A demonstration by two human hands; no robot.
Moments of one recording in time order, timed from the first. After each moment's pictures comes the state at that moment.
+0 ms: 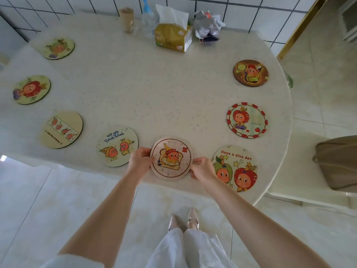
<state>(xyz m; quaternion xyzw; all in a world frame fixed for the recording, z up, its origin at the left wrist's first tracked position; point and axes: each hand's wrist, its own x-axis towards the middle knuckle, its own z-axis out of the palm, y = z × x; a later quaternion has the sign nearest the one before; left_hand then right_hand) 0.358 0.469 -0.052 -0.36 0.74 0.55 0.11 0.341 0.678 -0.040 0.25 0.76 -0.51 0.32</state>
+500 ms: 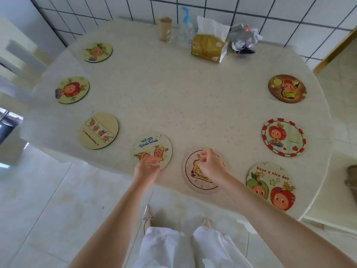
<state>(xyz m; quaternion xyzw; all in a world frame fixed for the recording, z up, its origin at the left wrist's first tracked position) 0.388 0.382 -0.043 -0.35 0.80 0.47 0.09 0.312 0.587 -0.011 0.06 0.88 -0.36 0.29</state>
